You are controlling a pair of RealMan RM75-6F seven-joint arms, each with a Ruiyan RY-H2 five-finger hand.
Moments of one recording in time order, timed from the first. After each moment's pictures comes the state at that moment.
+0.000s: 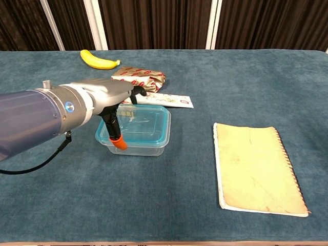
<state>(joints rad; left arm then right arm) -1.00 -1.73 -0.22 -1.82 0.40 1.33 0.97 0.01 -1.15 0.05 -1.69 -1.53 1.54 -0.02</state>
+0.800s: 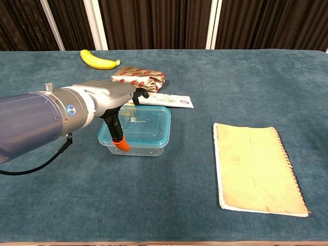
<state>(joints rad) -1.00 -1.73 -0.20 -1.81 0.41 1.30 0.97 0.01 -1.15 0.05 -1.69 -1.52 1.54 -0.02</state>
